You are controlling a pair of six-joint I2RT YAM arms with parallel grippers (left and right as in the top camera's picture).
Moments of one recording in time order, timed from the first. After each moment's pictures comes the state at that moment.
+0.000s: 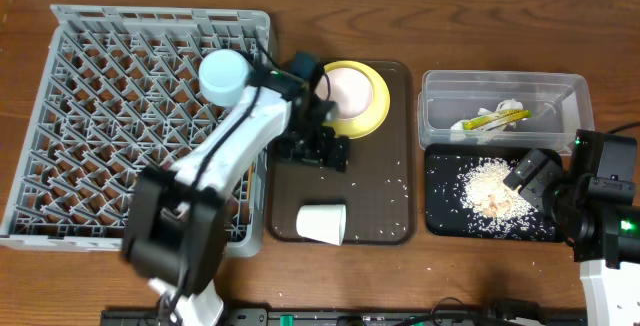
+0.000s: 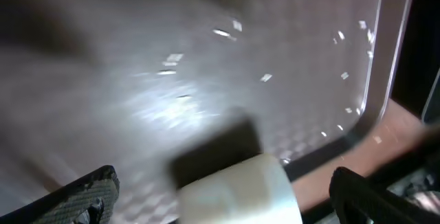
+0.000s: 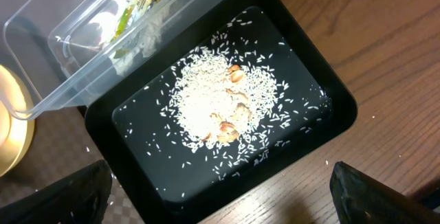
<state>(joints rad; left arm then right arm) -0.43 1.84 1.42 -1.12 0.35 -0.13 -0.14 0.96 1.00 -1.14 0.10 0.57</state>
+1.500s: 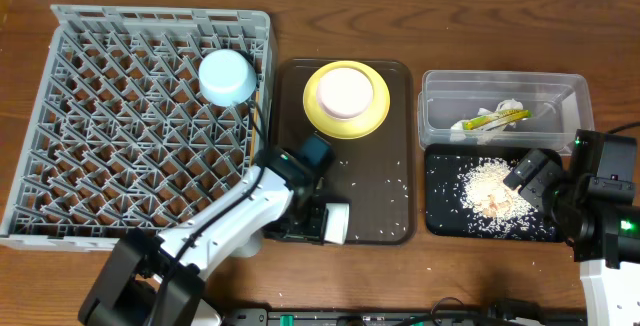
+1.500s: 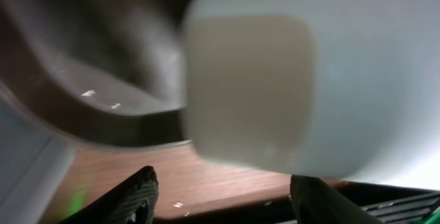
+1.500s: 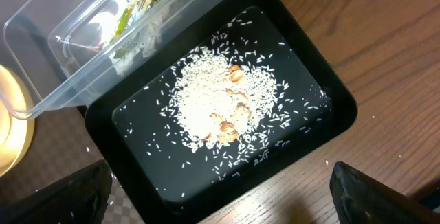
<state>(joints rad) -0.66 1.57 0.93 -1.02 0.24 -0.49 -0.14 0.96 1.00 -1.14 0.10 0.57</state>
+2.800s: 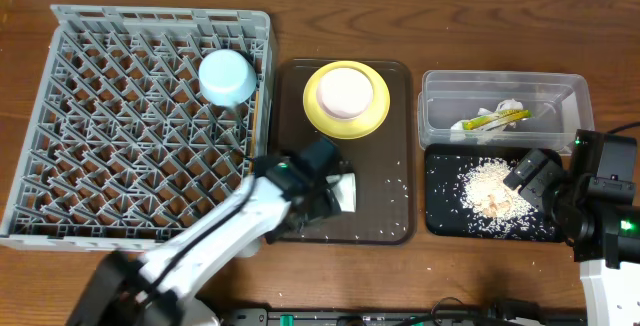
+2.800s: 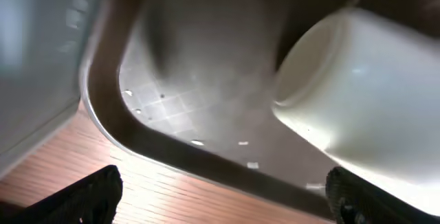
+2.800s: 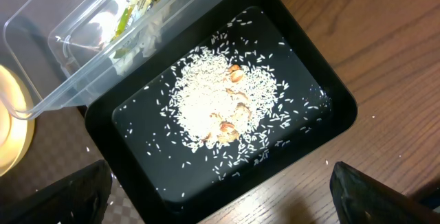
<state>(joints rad) -0.67 1.45 0.93 -0.93 0.06 -1.16 -0.14 0.96 1.00 -1.14 0.10 0.57</state>
